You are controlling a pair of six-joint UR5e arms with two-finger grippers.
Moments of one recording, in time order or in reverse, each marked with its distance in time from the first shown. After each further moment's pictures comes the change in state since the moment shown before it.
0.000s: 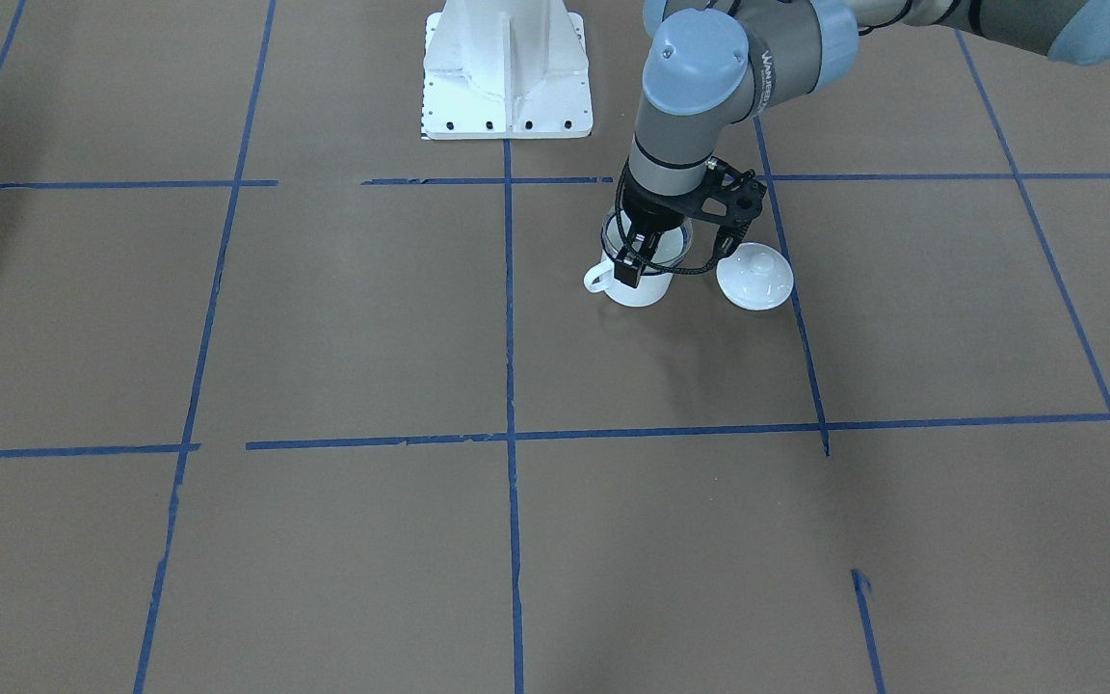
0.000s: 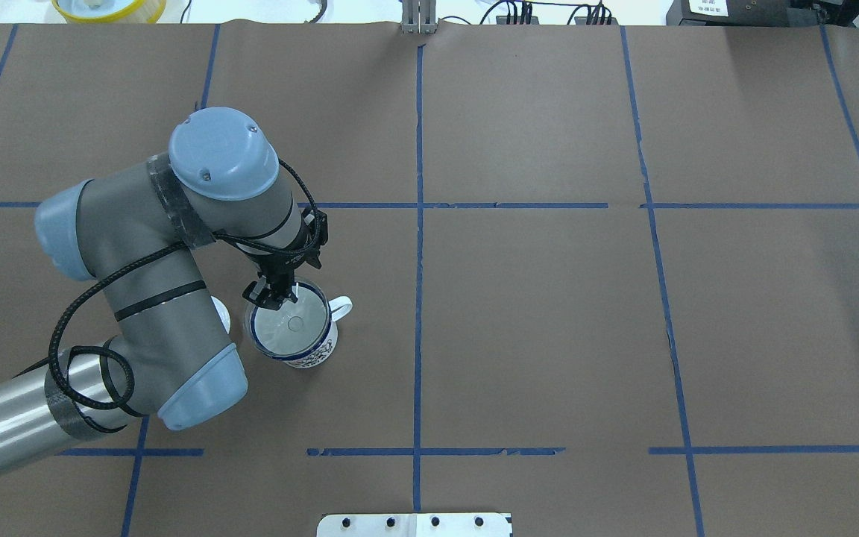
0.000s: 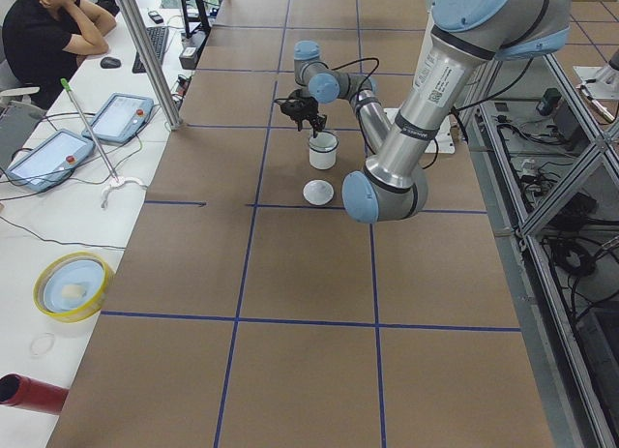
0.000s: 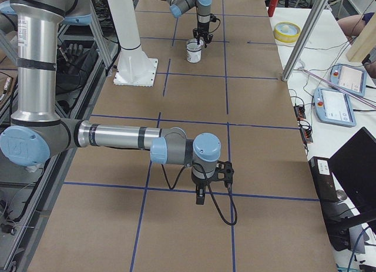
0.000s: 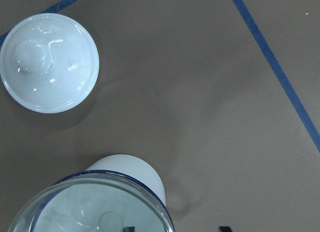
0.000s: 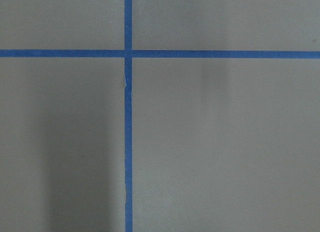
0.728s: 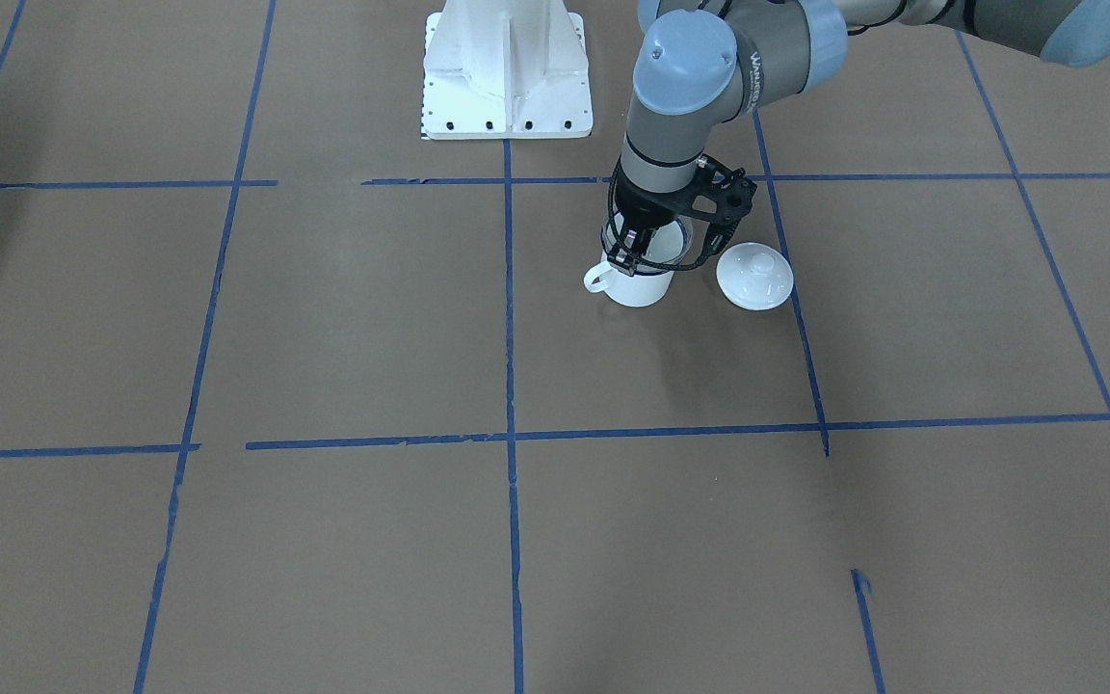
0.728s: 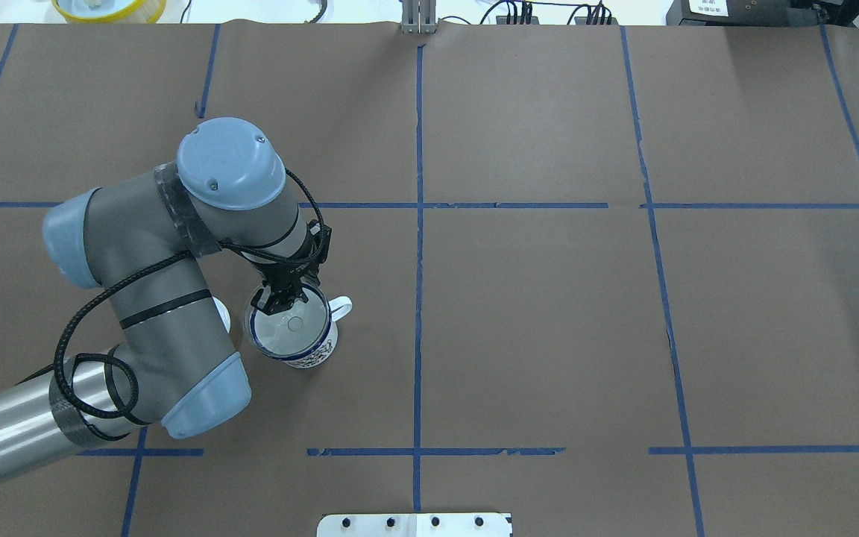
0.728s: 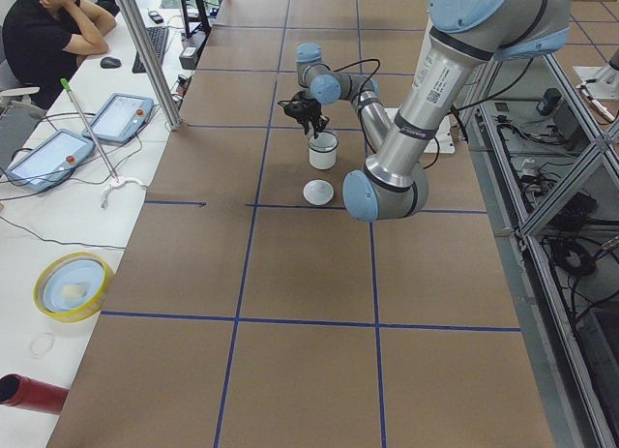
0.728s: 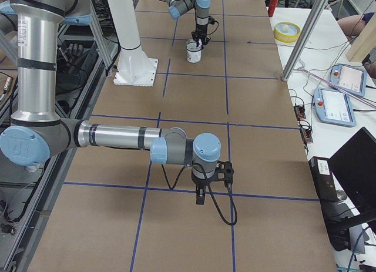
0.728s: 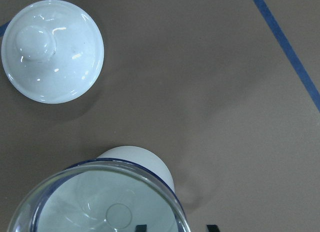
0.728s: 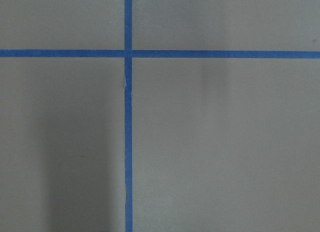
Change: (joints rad) left arm 0.014 -0.001 -0.003 0.001 -0.003 0.000; right arm 0.000 0.000 0.000 0.000 0.000 0.000
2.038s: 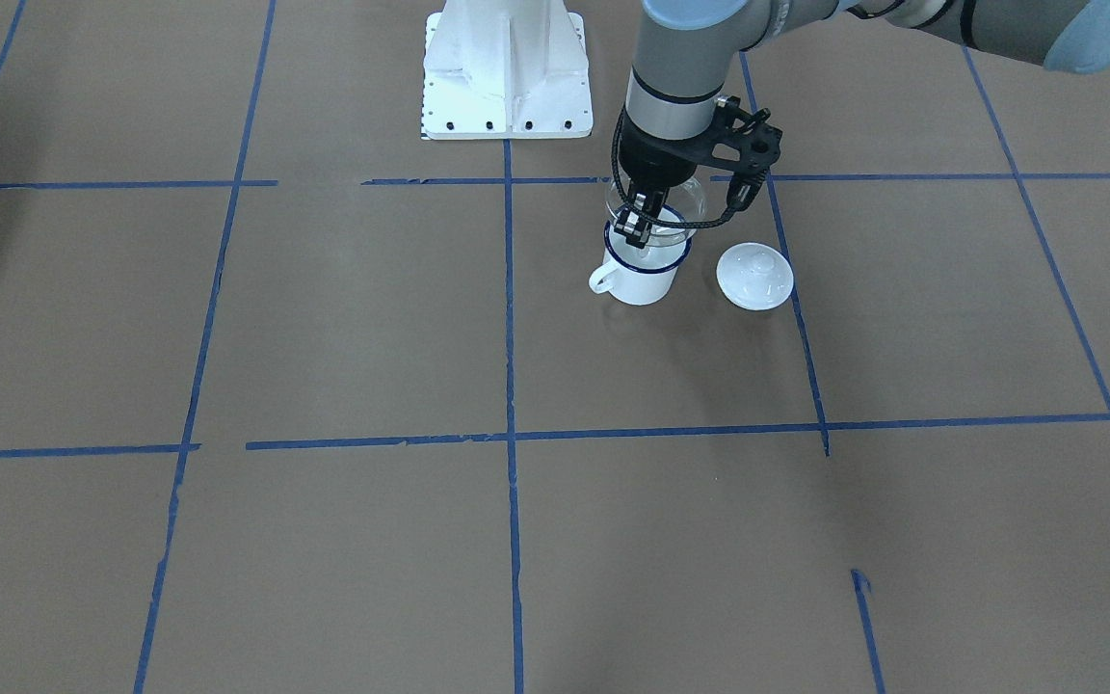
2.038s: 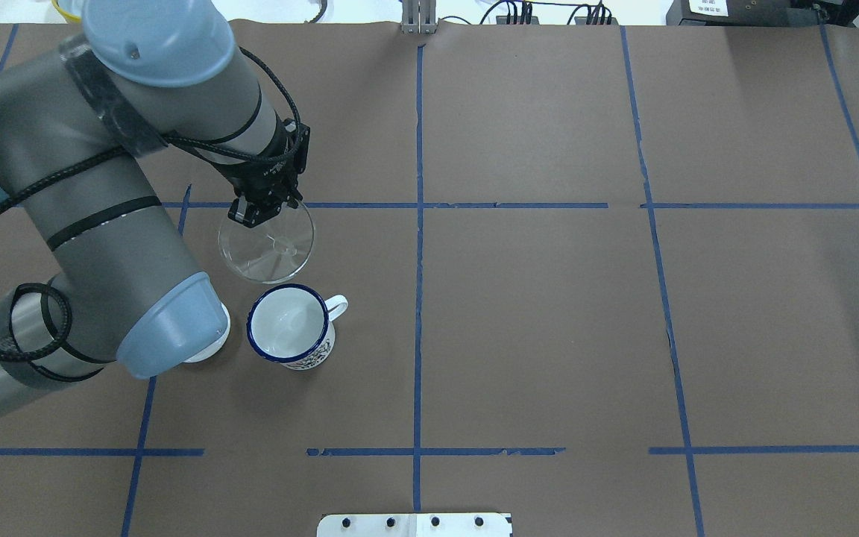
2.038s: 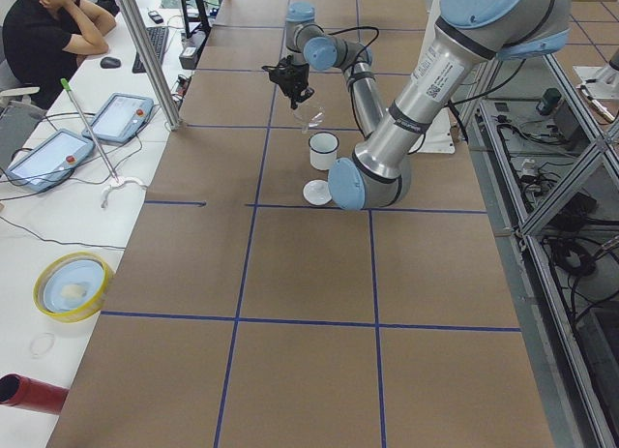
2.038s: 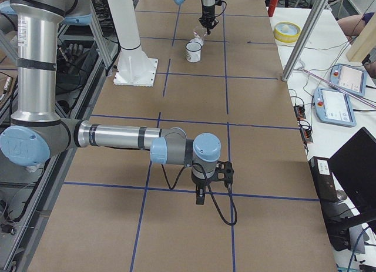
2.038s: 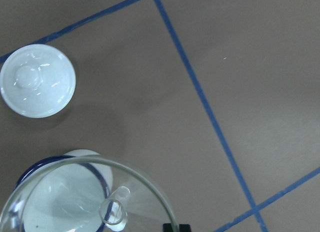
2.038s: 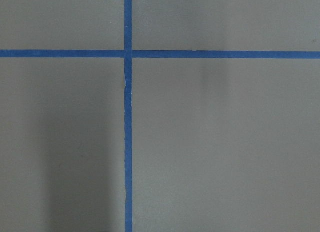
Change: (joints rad) left arm -0.167 -0.108 -0.109 0.112 0.061 0.002; right arm 0.000 0.000 0.000 0.000 0.000 0.000
